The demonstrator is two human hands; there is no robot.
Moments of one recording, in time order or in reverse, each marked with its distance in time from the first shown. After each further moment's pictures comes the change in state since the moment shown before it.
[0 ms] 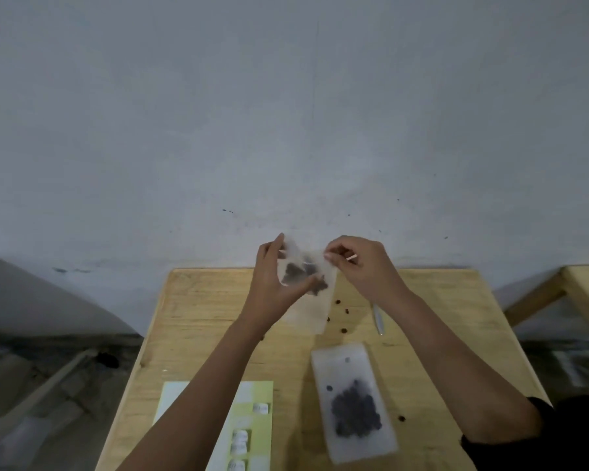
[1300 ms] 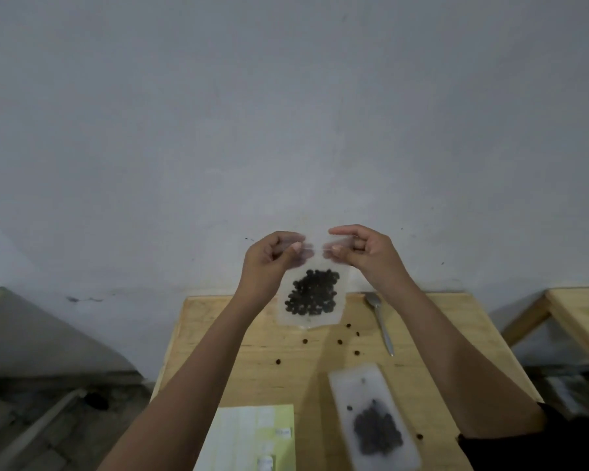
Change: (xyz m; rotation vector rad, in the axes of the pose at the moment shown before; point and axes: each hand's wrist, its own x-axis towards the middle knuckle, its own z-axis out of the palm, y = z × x) left_hand 0.019 0.046 -0.078 -0.557 -0.033 0.068; right_hand 0.009 -0.081 -0.001 0.551 0.101 0.131
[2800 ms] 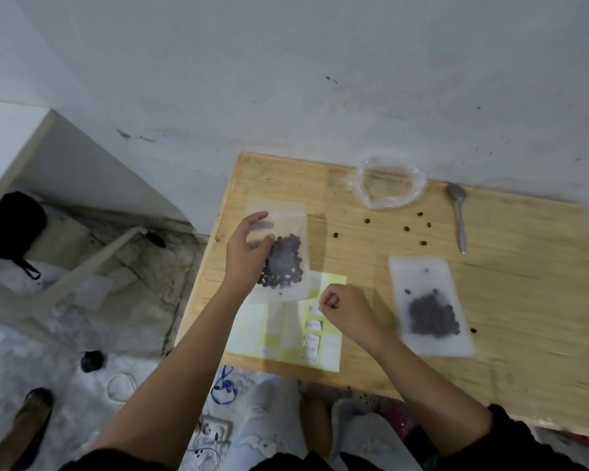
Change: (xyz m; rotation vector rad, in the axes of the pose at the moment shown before) left_hand -0.156 -0.140 -0.119 0.306 0.408 -0.409; right_hand -0.154 0.216 0.122 -0.636 -0.397 0.468
